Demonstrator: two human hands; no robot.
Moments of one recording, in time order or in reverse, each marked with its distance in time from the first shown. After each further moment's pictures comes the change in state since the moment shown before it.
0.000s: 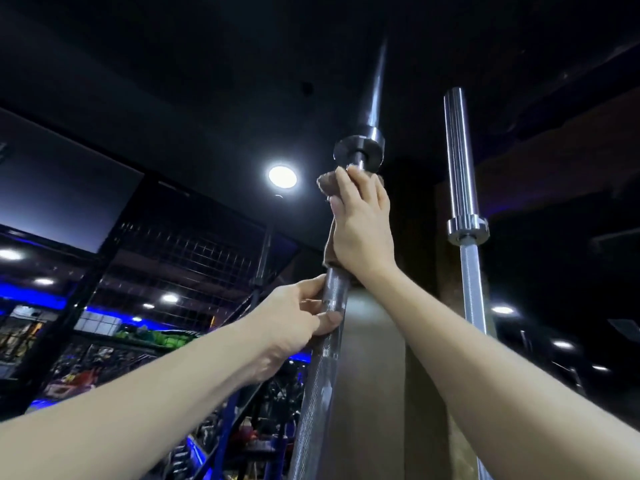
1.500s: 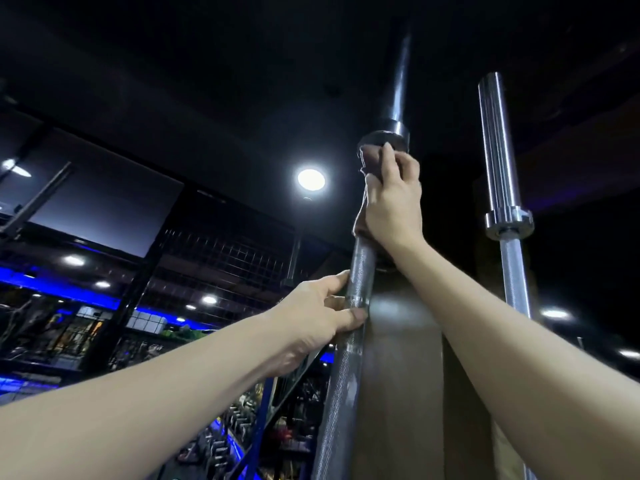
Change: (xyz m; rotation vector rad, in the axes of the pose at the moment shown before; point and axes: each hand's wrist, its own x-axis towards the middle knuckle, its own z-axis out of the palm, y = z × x) left_hand -0.002 0.002 0.002 0.098 0.043 -0.008; right_hand 0.031 0.020 0.014 0.216 0.081 0.220
